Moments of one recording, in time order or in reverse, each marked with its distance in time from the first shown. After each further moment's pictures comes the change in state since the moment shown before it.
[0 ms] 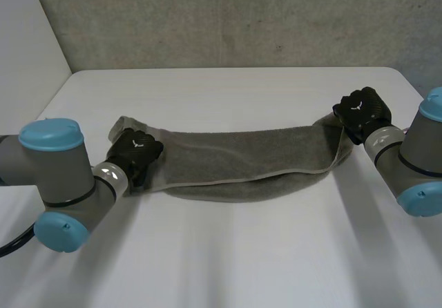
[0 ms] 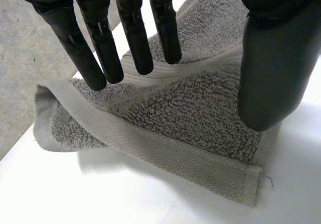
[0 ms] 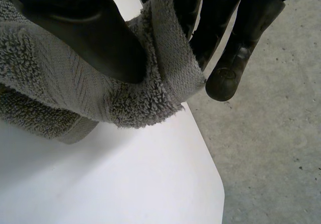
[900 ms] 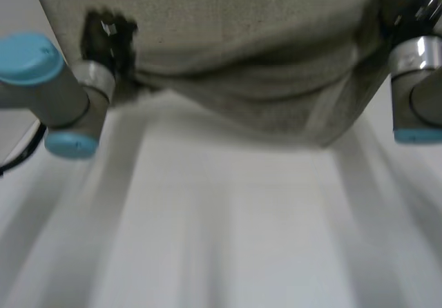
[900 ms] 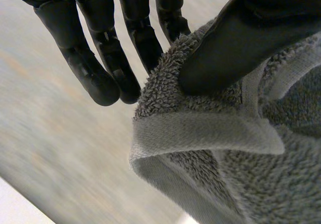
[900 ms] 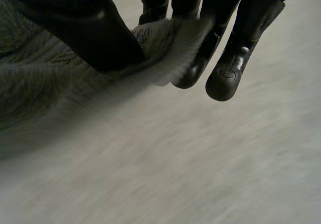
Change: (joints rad) left arm -0.002 -0.056 0.545 0.151 -0.125 -0.081; right arm 0.017 -0.069 -0.200 -0.519 0.112 0.185; left_hand 0.790 0.843 0.909 0.869 0.875; right_hand 0.001 0.005 0.008 0.000 0.000
